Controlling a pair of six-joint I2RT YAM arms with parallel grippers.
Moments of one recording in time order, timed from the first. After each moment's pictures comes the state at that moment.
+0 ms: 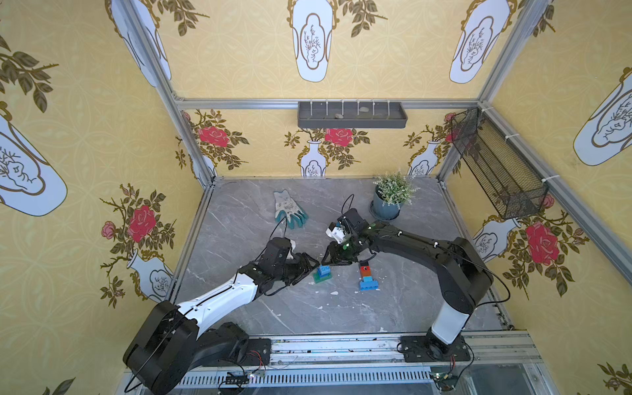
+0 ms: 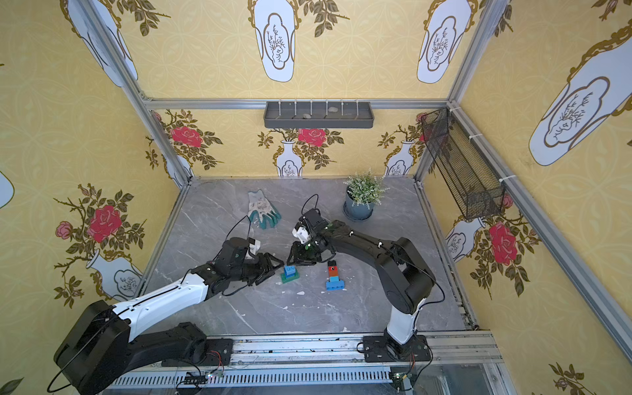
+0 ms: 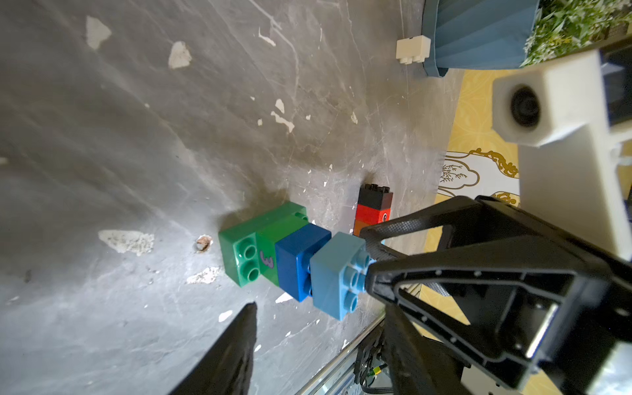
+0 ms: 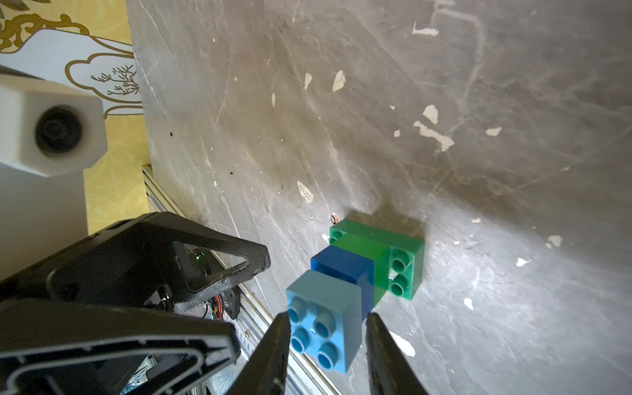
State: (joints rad) left arm -0.61 1.21 0.53 -0.07 0.39 -1.12; right arm 0.80 1.77 1.21 -0.55 -0.57 0.56
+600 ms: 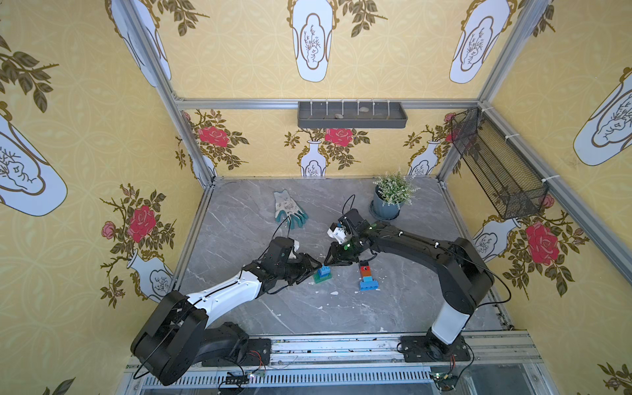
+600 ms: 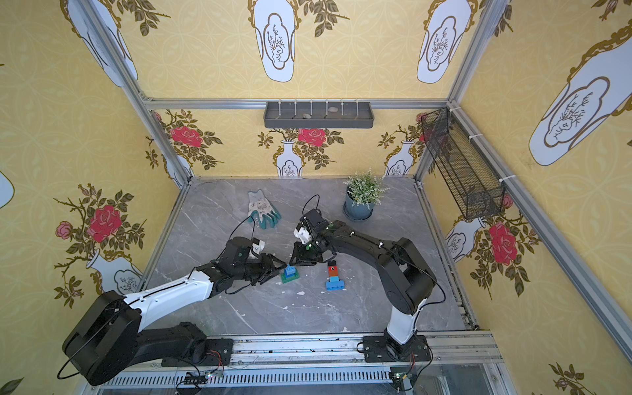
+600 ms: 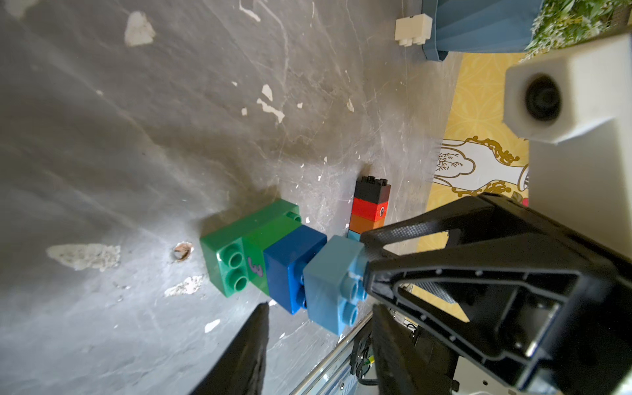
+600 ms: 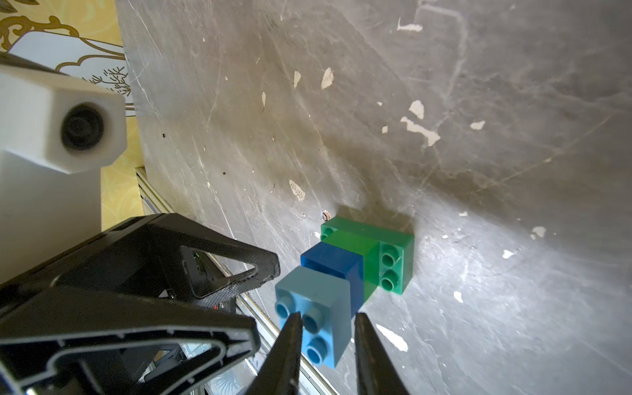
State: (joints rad) left arm -0.61 1.27 0.52 0.00 0.45 -1.12; right arm 0.80 1.76 1.19 -0.56 -0.56 0.56
